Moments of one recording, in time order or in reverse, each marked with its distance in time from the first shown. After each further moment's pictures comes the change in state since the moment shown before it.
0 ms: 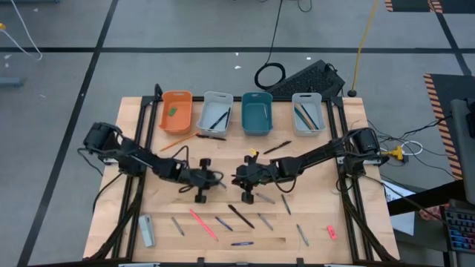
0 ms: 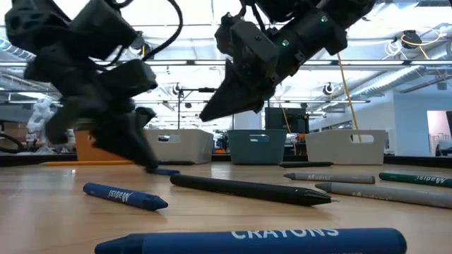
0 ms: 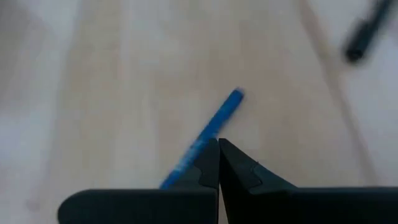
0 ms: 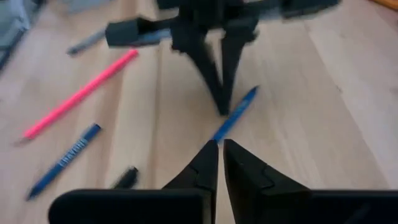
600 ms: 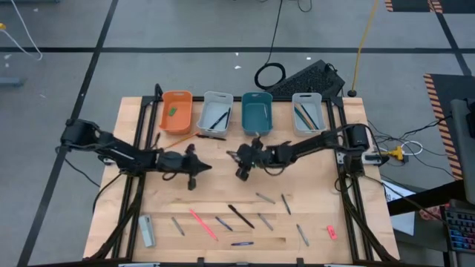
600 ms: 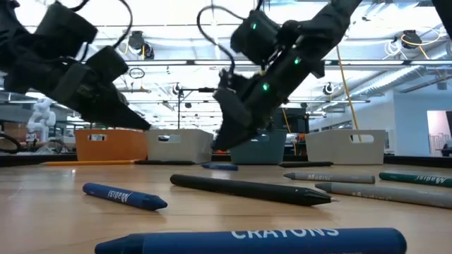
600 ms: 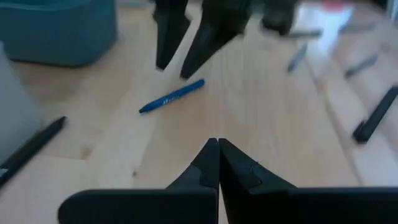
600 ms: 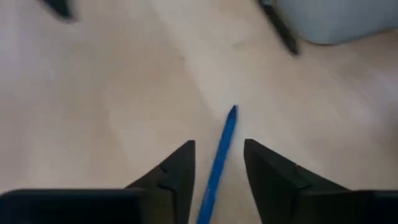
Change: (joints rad) left arm 0.137 -0.307 -0.336 0.392 0.002 -0.123; right arm -0.165 0.066 0.001 -0.077 0.166 0.119
